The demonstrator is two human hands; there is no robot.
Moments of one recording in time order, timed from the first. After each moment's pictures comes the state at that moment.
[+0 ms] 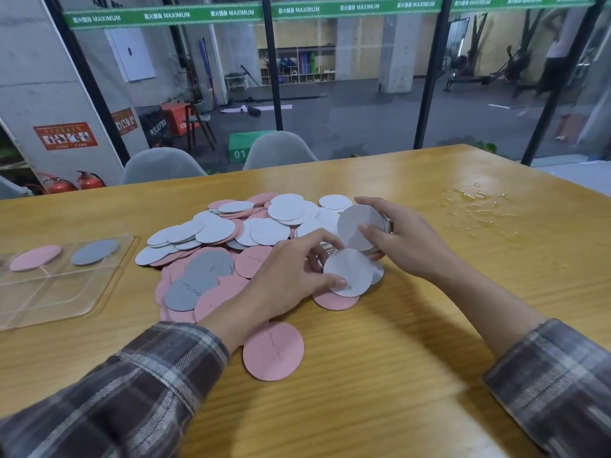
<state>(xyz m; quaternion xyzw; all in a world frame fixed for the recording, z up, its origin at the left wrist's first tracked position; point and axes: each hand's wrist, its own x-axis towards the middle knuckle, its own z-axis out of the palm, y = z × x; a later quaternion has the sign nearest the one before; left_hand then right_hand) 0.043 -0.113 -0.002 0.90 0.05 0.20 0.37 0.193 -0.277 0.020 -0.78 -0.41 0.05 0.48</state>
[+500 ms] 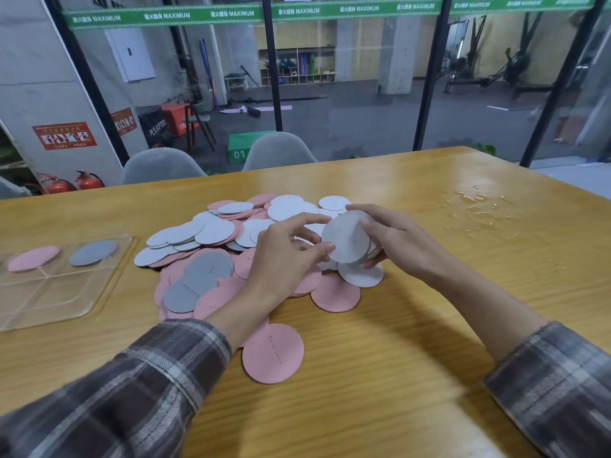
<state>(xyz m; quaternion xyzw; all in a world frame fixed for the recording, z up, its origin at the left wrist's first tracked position) 0.053 -0.114 0.005 0.81 0.11 0.31 0.49 0.192 -0.273 0.021 -0.73 -0.39 0.17 0.54</state>
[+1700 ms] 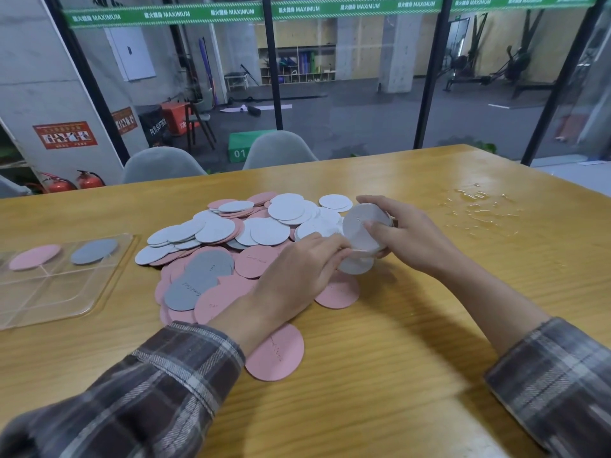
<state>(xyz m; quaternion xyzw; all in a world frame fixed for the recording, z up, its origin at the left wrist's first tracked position) 0.061 -0.119 -0.019 0.92 -0.04 0.35 0.17 0.205 -0.278 0.019 -0.77 -0.40 0.07 0.49</state>
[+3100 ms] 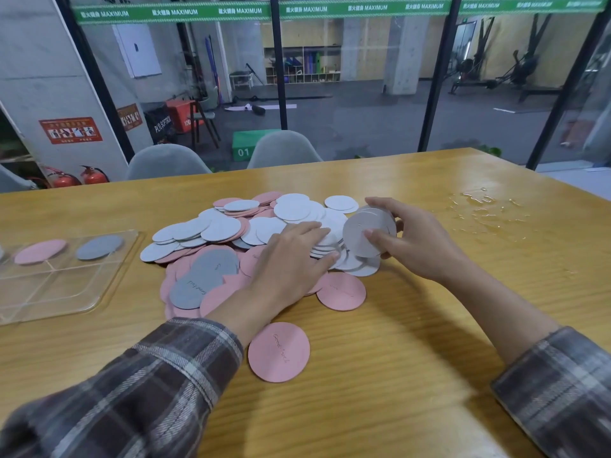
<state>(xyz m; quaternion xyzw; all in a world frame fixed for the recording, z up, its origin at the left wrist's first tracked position) 0.061 -0.101 -0.011 0.94 0.13 0.25 0.17 0.207 -0.278 0.015 -0.79 -0.43 -0.01 0.43</state>
